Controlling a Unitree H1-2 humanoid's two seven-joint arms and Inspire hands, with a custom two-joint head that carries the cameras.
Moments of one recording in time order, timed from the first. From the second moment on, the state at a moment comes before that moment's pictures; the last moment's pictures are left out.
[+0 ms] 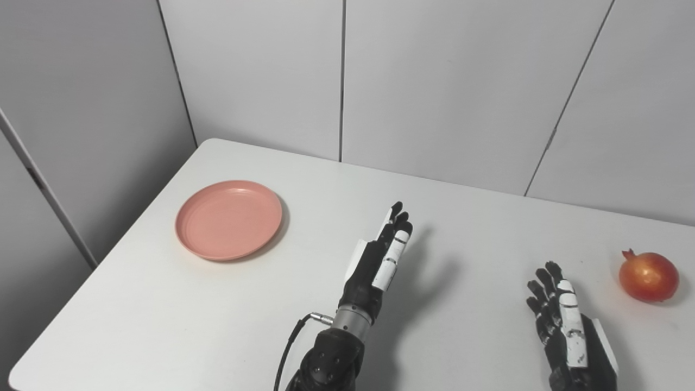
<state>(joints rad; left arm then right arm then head) -0.19 -0.17 -0.14 -0.05 0.11 0.12 0.04 -0.06 -0.02 0.02 -0.22 0.15 0.27 0.08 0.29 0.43</state>
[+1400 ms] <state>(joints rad) -0.40 0.05 0.26 -0.26 0.04 0.16 0.16 -0.07 -0.02 0.01 -0.20 0.16 0.27 0.09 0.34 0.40</state>
